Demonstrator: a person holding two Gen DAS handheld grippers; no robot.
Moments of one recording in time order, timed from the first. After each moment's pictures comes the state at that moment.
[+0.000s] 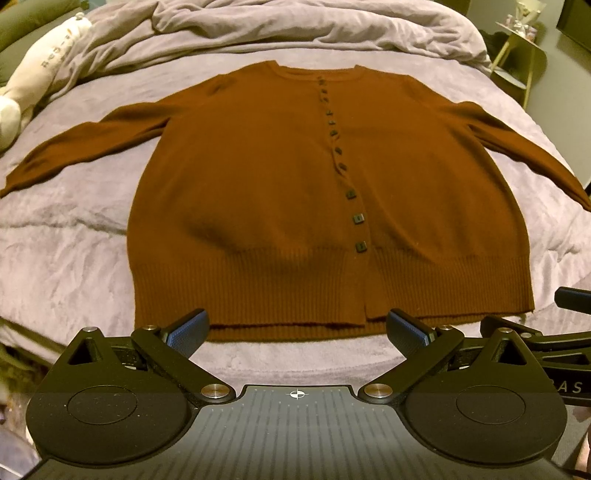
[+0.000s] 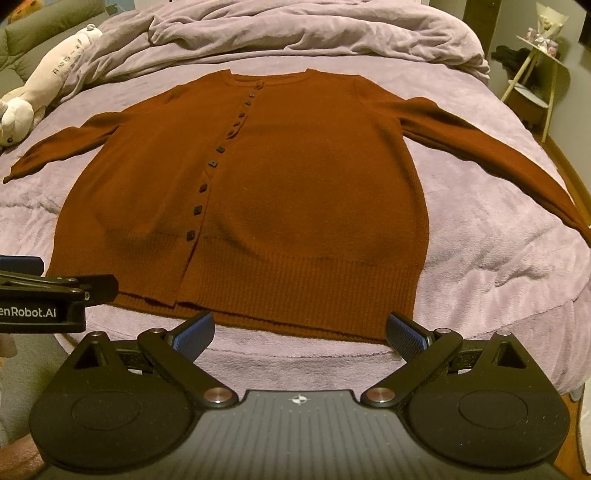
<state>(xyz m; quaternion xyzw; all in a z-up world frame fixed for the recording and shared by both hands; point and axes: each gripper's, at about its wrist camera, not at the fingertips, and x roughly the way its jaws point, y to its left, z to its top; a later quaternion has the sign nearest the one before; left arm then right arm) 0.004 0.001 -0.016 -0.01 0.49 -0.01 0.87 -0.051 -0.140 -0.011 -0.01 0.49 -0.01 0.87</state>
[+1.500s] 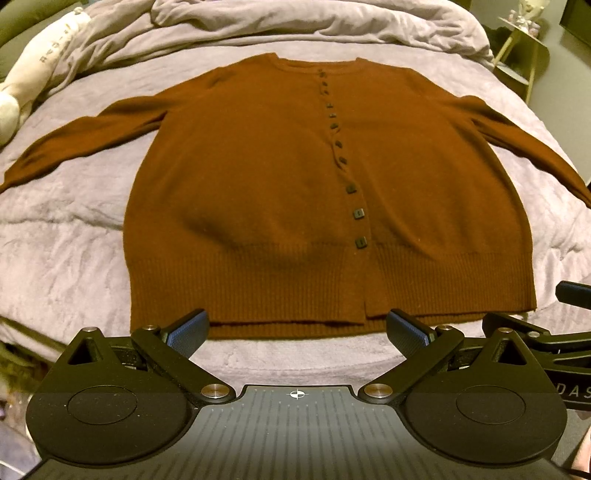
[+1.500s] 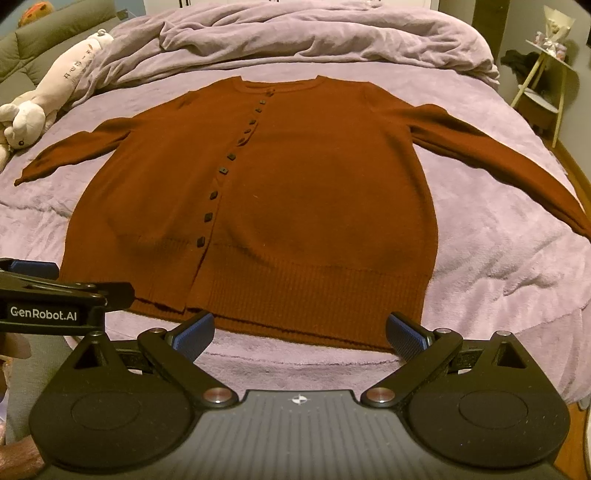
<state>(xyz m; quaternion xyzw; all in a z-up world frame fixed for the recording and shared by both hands) 0.009 -0.003 -0.019 -0.01 0.50 -0.01 0.86 -0.051 -0.144 -0.008 0.00 0.48 0.00 0.87</state>
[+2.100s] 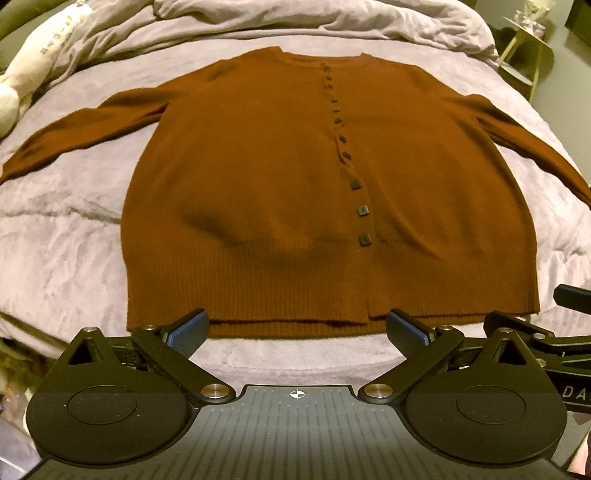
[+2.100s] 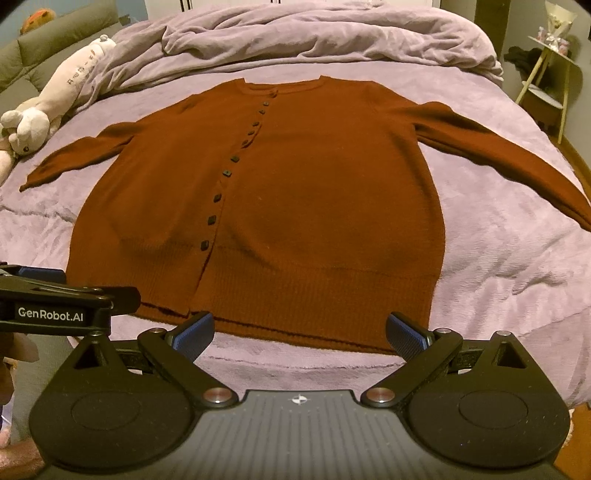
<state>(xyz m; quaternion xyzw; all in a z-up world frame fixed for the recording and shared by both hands) 0.014 0.000 -0.023 -0.02 0.51 -0.01 0.86 -0.050 -0.150 -0.012 0.02 0.48 0.02 0.88</state>
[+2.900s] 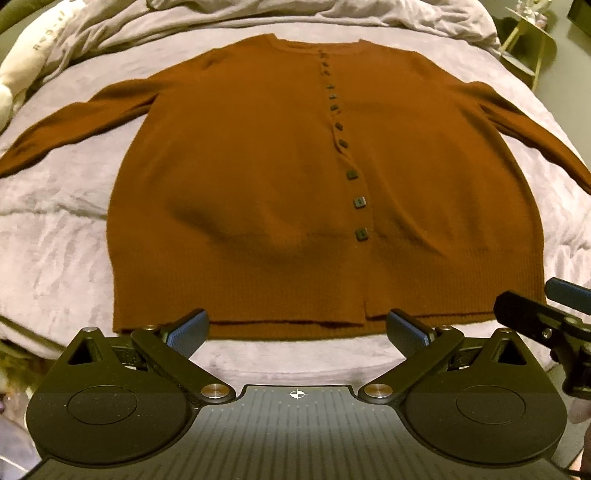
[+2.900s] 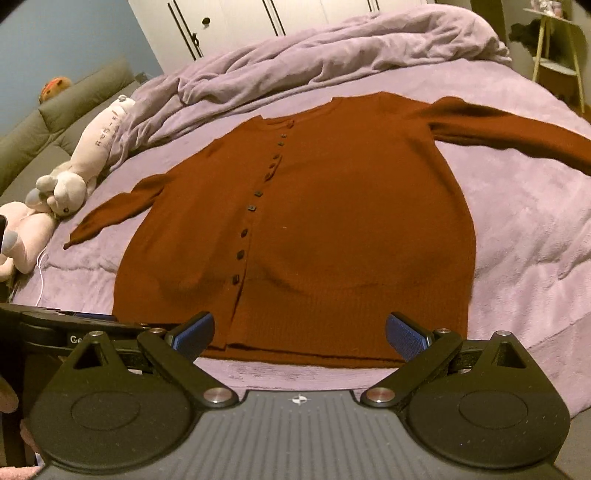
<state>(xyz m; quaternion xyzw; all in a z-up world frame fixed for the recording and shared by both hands) 0.026 -0.008 -0.034 -0.01 0.53 -0.01 0.85 -0.052 -0.181 -0.024 0.12 0.43 0.07 0.89</state>
